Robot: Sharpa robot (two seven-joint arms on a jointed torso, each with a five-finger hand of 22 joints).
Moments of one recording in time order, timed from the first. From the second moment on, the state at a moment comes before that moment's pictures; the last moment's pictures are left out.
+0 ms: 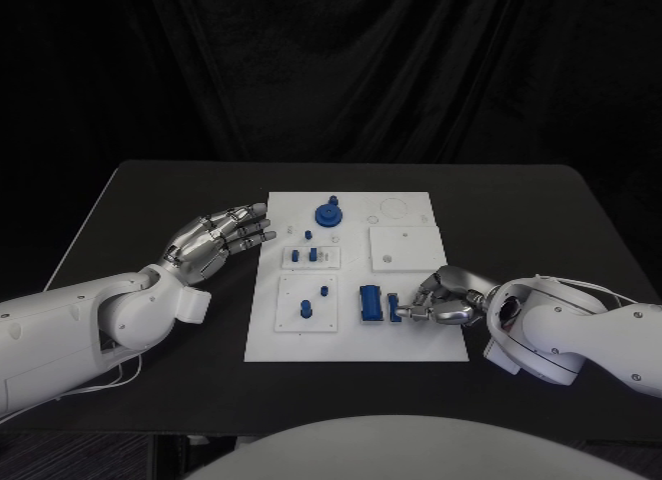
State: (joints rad) left arm 1.08 -0.94 -0.21 1.43 0.10 0.18 0.61; left_hand 1.37 0.20 0.28 0.15 0.43 0.62 0.16 0.09 0.11 0.17 0.21 0.42 0.05 0.19 0.28 0.21 0.04 0.09 0.29 0.29 0.08 0.31; right arm 1.11 -1.05 -0.25 1.85 -1.07 -0.34 -0.35; right_hand 1.05 -0.03 0.11 0.24 0.16 0.91 0.04 0.57 0.72 1.46 -0.03 1.57 1.31 1.46 -0.08 1.57 1.31 0.03 1.47 0.03 1.50 1.31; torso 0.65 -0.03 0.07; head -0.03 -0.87
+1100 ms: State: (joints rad) left arm 1.08 -0.94 -0.21 1.43 0.10 0.18 0.60; left_hand 1.37 0.20 0.28 0.15 0.43 0.62 0.16 0.09 0.11 0.17 0.21 0.42 0.05 0.19 0.28 0.21 0.04 0.09 0.29 0.29 0.08 0.30; right arm 1.11 -1.02 -0.25 1.82 -1.08 -0.29 -0.36; right_hand 1.12 0.00 0.10 0.21 0.15 0.89 0.03 0.61 0.75 1.47 -0.03 1.57 1.31 1.46 -0.09 1.57 1.31 0.03 1.46 0.02 1.49 1.31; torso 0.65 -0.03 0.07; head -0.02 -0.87
